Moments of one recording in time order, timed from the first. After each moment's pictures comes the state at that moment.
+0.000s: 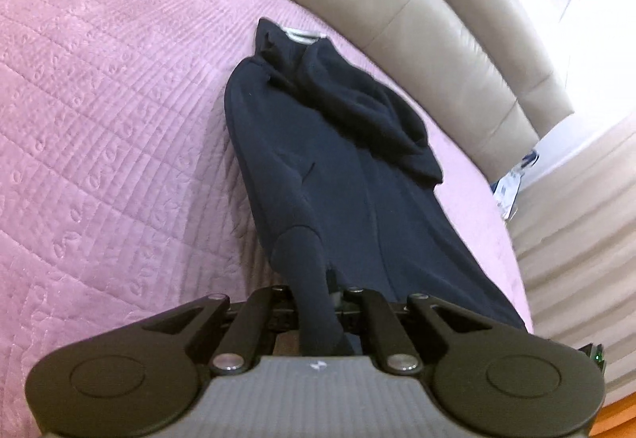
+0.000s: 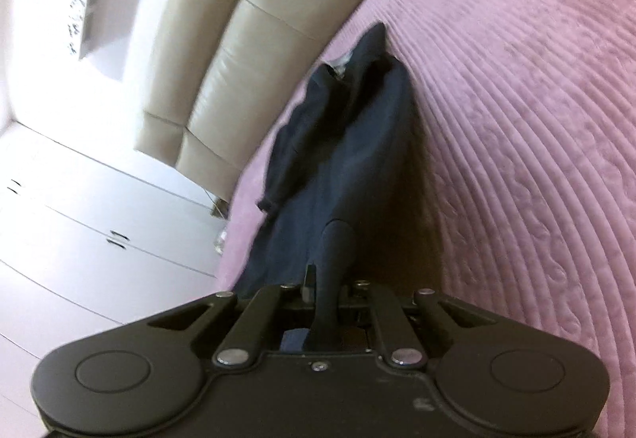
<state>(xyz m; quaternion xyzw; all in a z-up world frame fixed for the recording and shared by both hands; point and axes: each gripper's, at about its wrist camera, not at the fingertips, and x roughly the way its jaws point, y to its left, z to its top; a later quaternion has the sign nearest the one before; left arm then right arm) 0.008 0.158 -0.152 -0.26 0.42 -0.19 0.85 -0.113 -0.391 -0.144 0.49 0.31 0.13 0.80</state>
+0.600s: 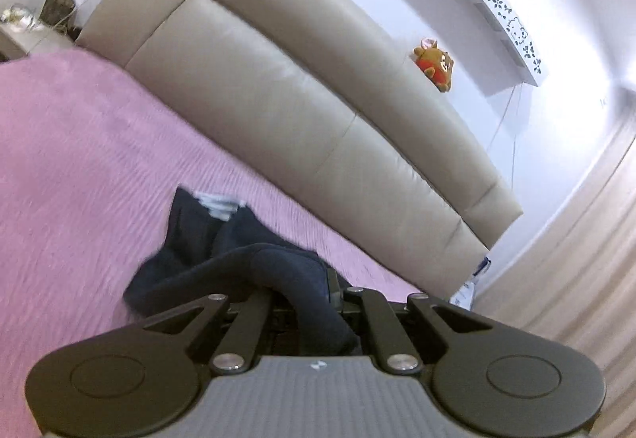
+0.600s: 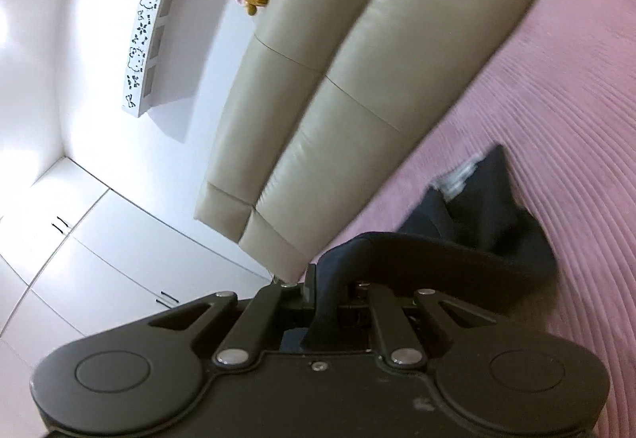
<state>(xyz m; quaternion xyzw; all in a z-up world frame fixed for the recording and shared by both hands) 0.105 0.144 -0.032 -0.29 0.24 -0.21 0.90 0.046 -0.418 -0.021 0.49 0.19 0.16 0.84</state>
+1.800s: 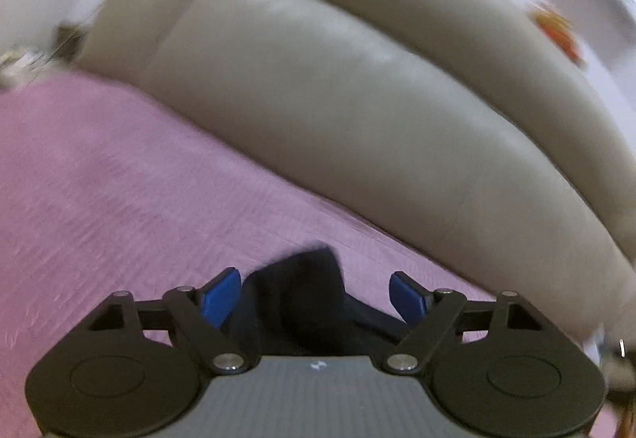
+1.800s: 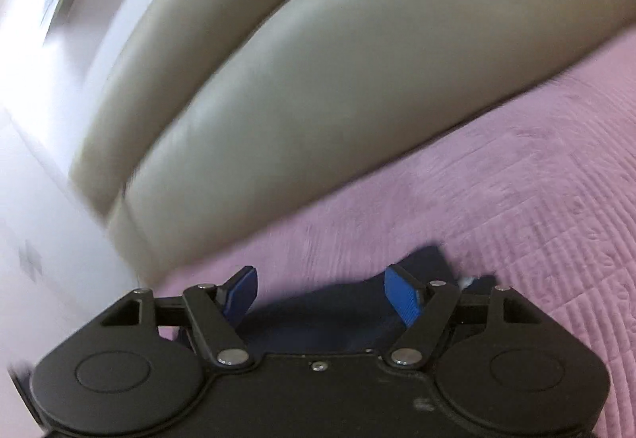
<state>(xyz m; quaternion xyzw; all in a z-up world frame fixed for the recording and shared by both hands) 0.430 0.082 -0.137 -0.19 0.23 -0.10 0.95 0.335 -0.397 -0.120 0.30 0.26 0.09 0.91</state>
